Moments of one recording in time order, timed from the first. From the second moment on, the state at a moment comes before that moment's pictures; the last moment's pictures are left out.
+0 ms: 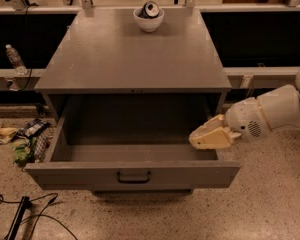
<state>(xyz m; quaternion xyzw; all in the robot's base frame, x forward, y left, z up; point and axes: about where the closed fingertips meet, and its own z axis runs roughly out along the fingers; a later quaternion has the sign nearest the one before) 0.444 -0.117 0.816 -0.46 0.76 0.37 0.26</state>
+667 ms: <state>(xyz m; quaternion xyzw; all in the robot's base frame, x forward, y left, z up) 0.412 -0.108 0.783 -0.54 0.76 0.27 0.26</state>
